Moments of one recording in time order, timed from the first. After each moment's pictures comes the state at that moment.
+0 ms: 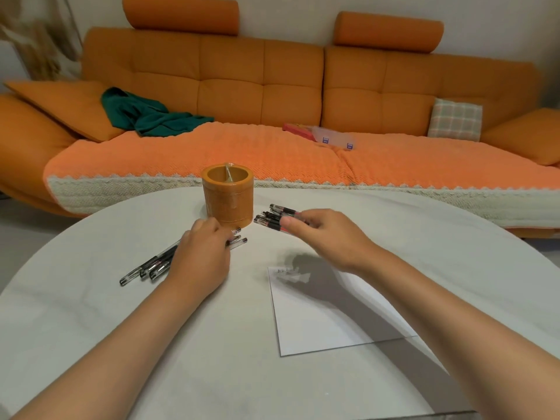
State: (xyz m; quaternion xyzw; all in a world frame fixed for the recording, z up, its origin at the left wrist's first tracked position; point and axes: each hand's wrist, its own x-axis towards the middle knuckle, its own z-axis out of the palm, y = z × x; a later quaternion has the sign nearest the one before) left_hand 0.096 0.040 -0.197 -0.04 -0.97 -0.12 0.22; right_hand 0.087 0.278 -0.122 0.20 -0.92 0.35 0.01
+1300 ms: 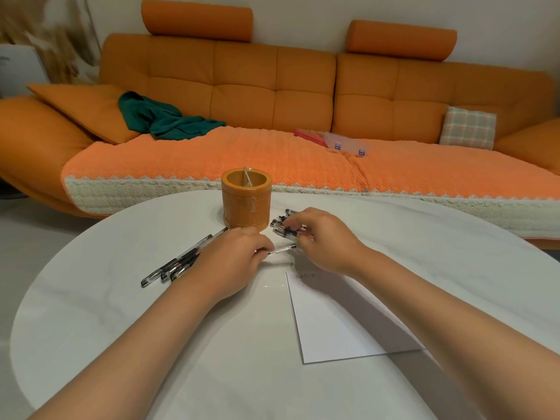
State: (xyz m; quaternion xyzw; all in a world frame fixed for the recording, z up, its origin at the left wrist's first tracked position) left_hand 0.106 0.044 -0.170 -0.16 -0.96 -0.18 0.14; right_hand 0.049 0.247 -0.152 0.27 -0.93 0.25 0.06
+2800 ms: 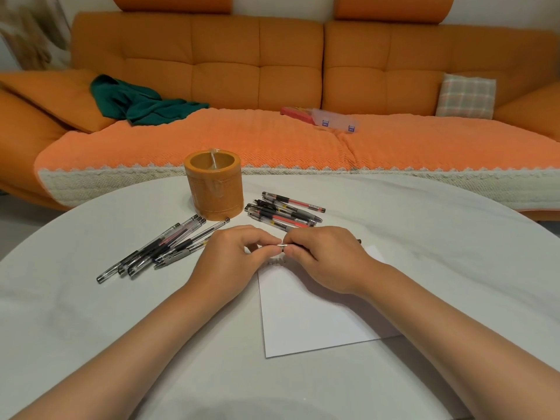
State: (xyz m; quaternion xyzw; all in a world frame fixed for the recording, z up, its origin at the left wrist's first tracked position) left_hand 0.115 0.106 -0.183 -0.10 -0.87 -0.45 0.16; right_hand 0.075 0.304 -0.178 0.34 -0.92 0.15 0.07
